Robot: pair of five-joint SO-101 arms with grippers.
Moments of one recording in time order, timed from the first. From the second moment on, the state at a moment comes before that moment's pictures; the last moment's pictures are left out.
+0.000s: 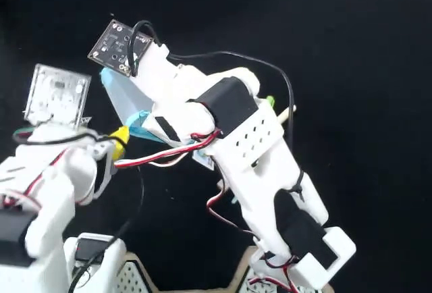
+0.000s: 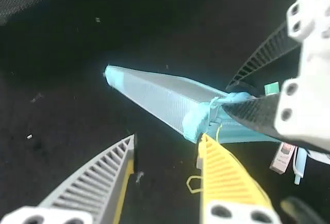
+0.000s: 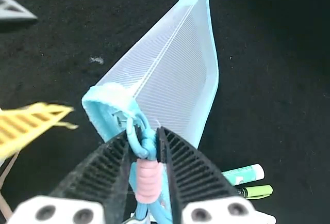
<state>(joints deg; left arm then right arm) 0.8 -59.6 9.6 95.1 -10.8 -41.2 -4.4 -27.7 99.0 18.4</state>
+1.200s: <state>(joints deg) 0.9 -57.5 20.7 86.1 -2.3 -41.0 -9.6 -25.1 99.3 18.4</state>
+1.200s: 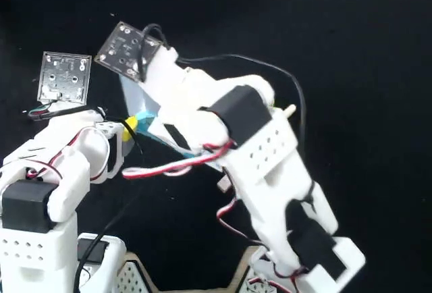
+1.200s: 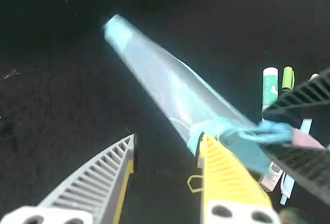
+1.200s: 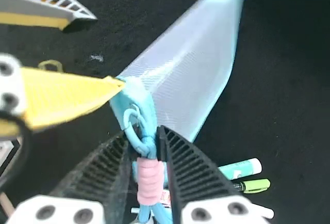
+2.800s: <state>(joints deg) 2.4 -67.1 36.4 72.4 -5.8 -40.4 -13.2 -16.2 95.3 18.4</state>
